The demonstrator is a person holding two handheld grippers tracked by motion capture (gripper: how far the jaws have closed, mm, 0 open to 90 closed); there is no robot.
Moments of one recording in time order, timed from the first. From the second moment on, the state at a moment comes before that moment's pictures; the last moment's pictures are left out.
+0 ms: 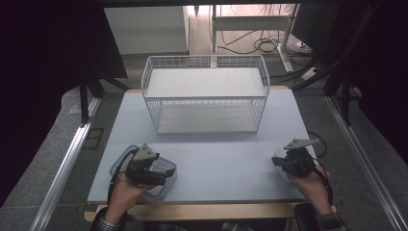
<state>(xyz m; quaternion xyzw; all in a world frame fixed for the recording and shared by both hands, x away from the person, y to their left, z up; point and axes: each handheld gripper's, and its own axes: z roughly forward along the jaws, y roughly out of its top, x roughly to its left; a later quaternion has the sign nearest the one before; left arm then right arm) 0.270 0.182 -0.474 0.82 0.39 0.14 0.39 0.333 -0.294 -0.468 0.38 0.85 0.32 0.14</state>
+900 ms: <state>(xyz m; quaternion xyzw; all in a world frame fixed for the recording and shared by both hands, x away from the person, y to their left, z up) 0.282 0.273 -0.465 0.78 0.48 0.20 0.36 0.330 -0.279 -0.465 0.37 0.85 0.35 0.14</state>
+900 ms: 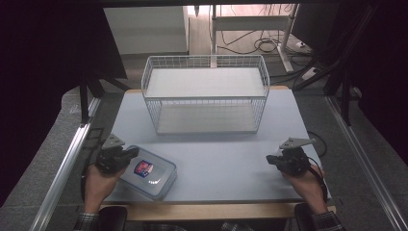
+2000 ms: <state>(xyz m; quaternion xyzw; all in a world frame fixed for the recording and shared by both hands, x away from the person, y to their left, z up) 0.244 0.315 -0.531 0.75 0.58 0.13 0.29 0.306 -0.228 -0.477 0.31 0.88 0.37 0.05</state>
